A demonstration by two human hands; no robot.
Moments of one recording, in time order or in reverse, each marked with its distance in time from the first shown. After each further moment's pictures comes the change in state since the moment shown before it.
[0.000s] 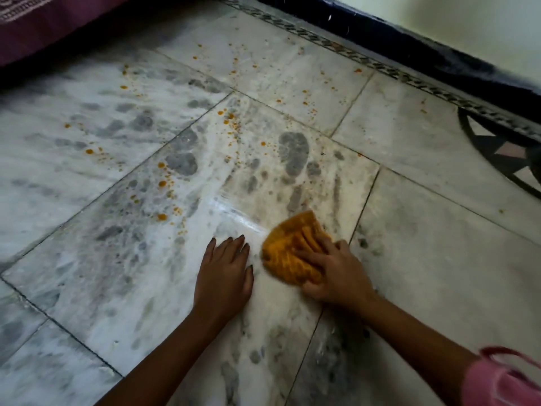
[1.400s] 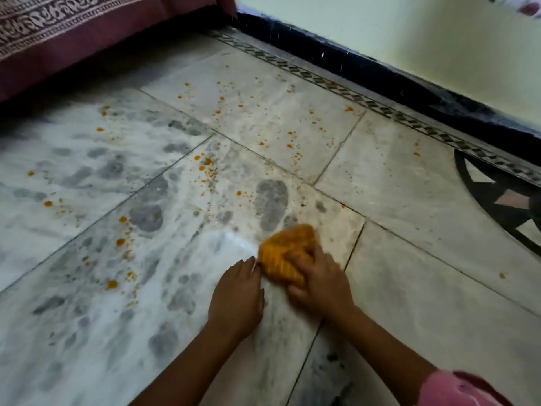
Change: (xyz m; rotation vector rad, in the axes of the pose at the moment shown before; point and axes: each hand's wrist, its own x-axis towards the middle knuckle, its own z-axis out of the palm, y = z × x) left_hand 0.118 0.062 -0.001 0.006 0.018 0.028; right_hand 0.091 0.079 -0.022 0.030 0.184 0.081
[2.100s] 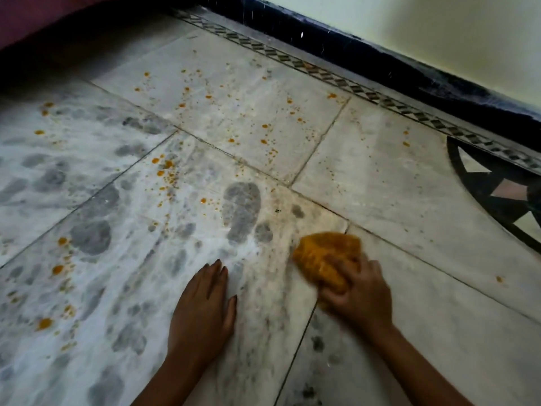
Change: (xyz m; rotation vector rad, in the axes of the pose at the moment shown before) left_hand 0.021 0.001 0.021 -0.071 0.038 -0.189; right_hand -0.006 0.103 -0.003 0.086 0.199 0.206
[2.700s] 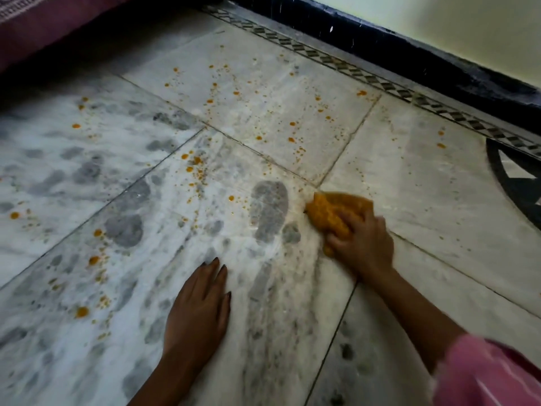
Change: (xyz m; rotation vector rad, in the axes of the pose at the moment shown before) left_hand -0.009 -0.046 -0.005 -0.019 0.128 0.002; right_hand 0.089 -0.032 0.022 -0.080 0.029 0.057
